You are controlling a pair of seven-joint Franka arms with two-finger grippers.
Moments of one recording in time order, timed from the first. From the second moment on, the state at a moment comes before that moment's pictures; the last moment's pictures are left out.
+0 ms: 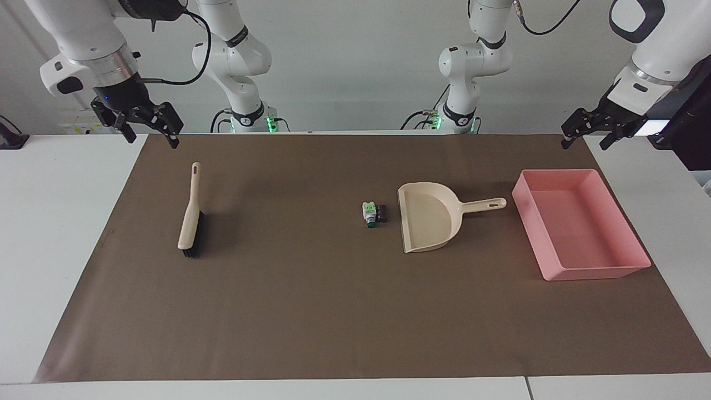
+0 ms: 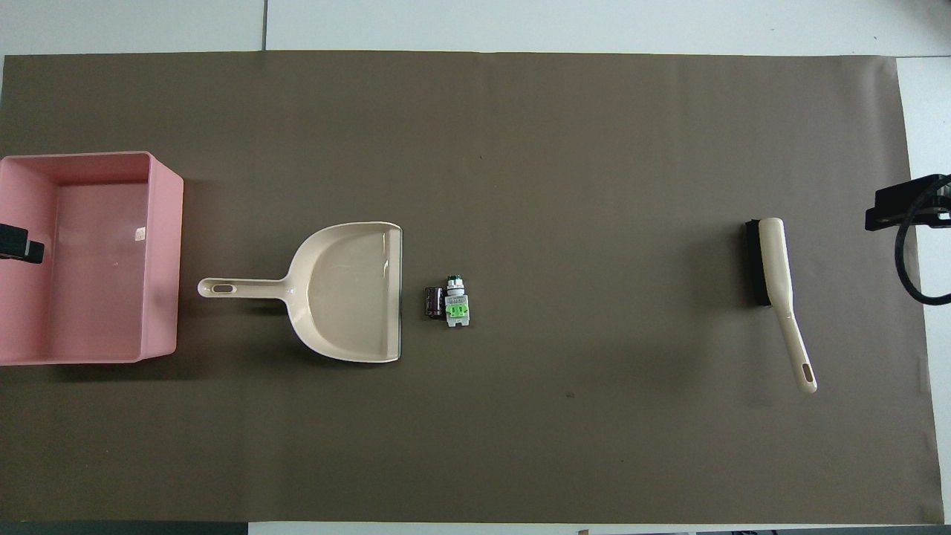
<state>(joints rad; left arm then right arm) 0.06 -0.06 0.03 -1.64 -0.02 1.54 0.18 -0.02 -0.06 -0.03 -1.58 -0.02 1.53 0.12</state>
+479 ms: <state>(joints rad) 0.06 -0.06 0.03 -1.64 -0.02 1.52 0.18 -0.02 -0.06 -0.03 -1.58 -0.02 1.53 0.13</state>
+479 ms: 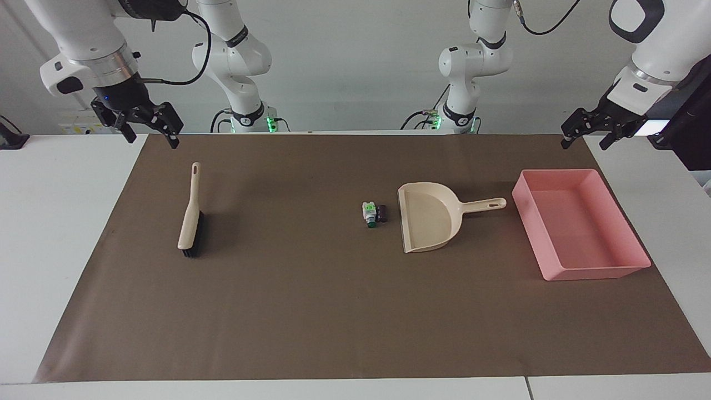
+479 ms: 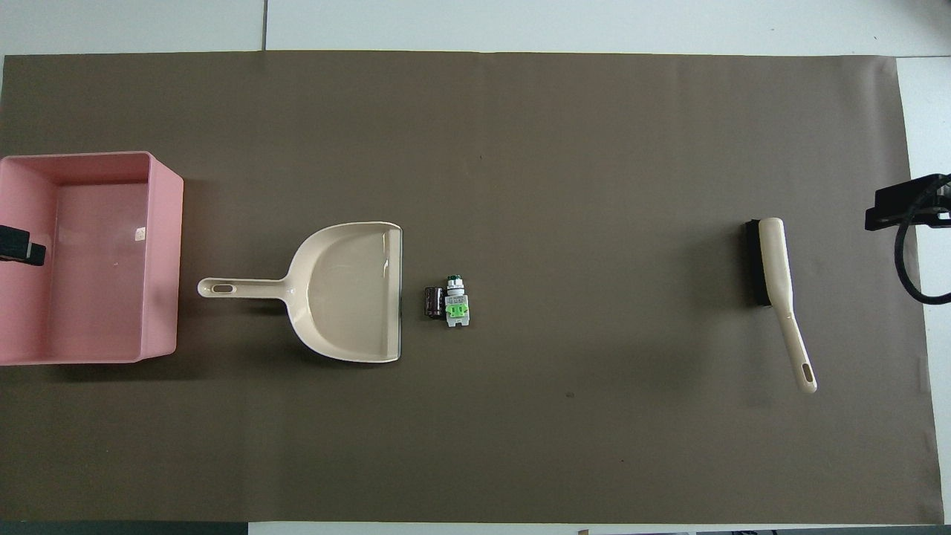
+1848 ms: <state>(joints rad) -0.18 -0.17 0.00 -1.95 0.02 1.78 1.07 -0.02 -0.06 -0.03 -1.60 -0.02 1.53 0.13</state>
